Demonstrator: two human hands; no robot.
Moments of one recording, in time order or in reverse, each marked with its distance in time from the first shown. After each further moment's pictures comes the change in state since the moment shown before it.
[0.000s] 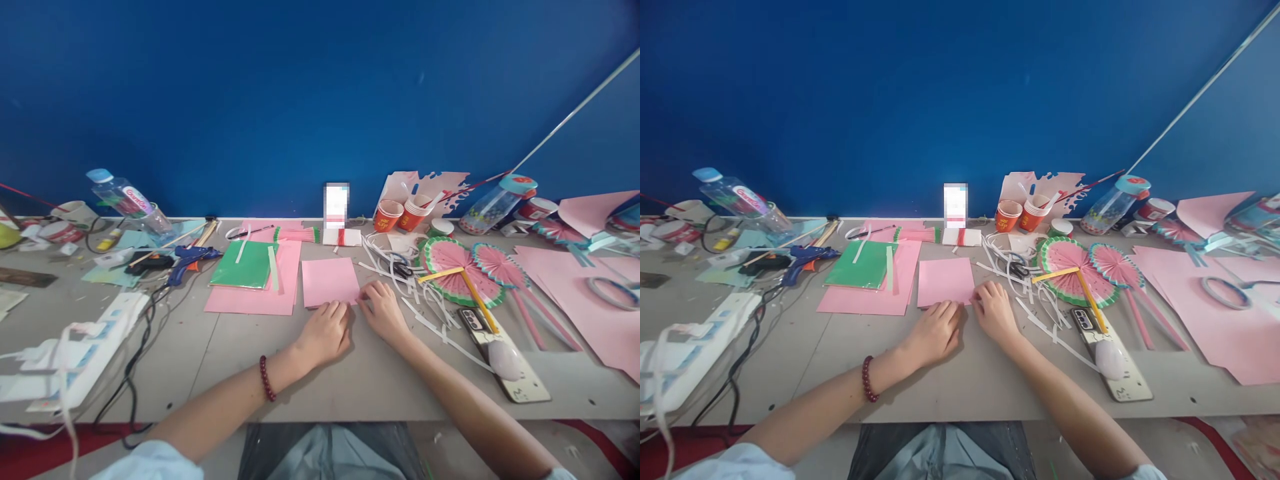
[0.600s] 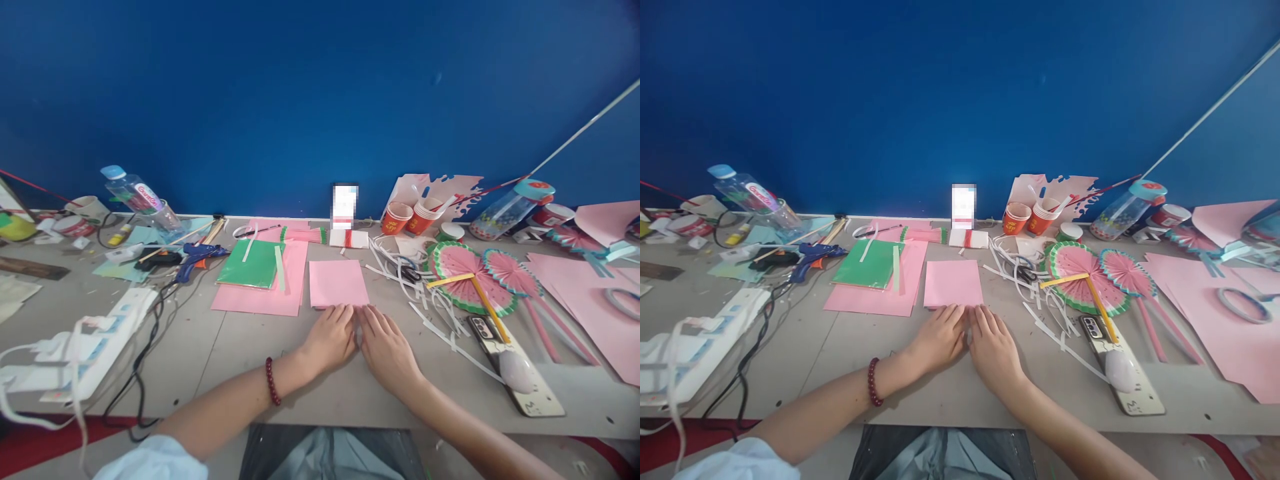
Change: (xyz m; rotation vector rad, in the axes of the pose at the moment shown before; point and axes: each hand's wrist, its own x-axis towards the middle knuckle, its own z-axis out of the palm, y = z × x) left_hand -0.003 0.003 0.011 -0.017 0.081 -0.033; right_hand -0.047 -0.043 -0.005 -0.297 -0.047 -0.163
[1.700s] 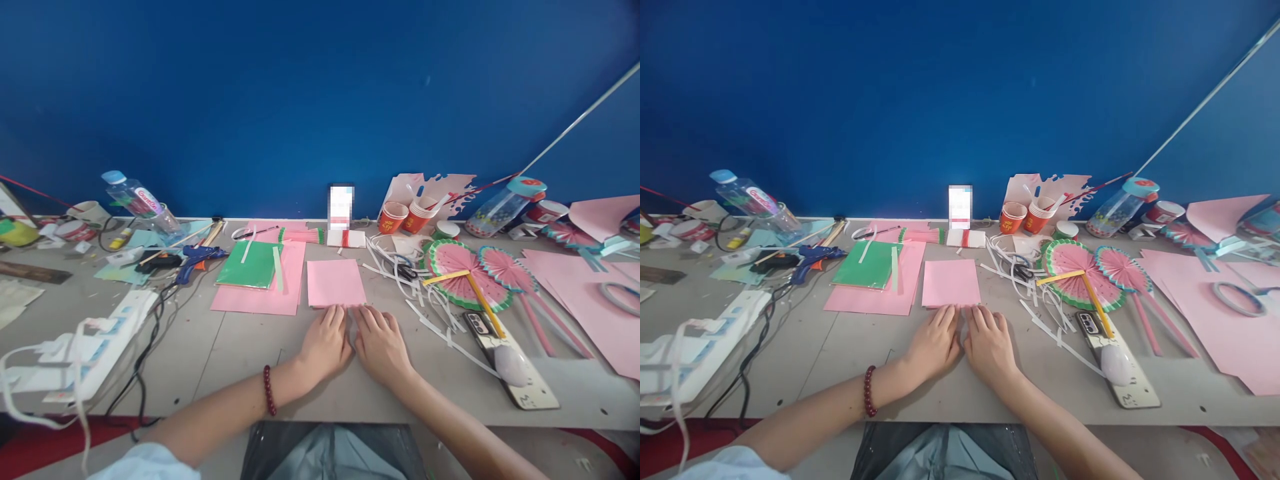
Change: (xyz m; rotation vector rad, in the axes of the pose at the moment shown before) left_hand -0.015 0.009 0.001 0.044 -0.055 -0.114; right_hand 0.002 -0.003 0.002 0.079 -0.033 0.080
